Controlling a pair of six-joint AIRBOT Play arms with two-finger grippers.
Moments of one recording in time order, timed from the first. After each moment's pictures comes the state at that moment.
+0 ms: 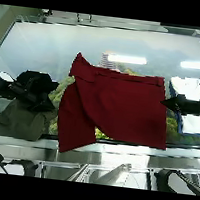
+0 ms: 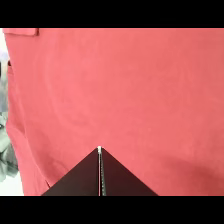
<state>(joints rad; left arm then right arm) 0.25 -1.58 0.99 0.99 -1.35 -1.20 -0.49 -1.10 0.74 -0.58 1.26 0.97</state>
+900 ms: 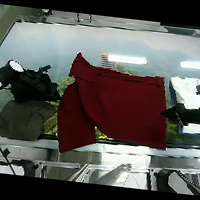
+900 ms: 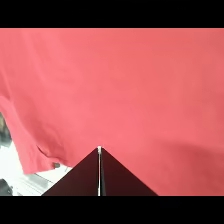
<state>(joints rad) 0.10 -1.67 1.17 0.96 -1.34 -1.12 -0.57 -1.05 0.67 -0.71 1.38 1.05</state>
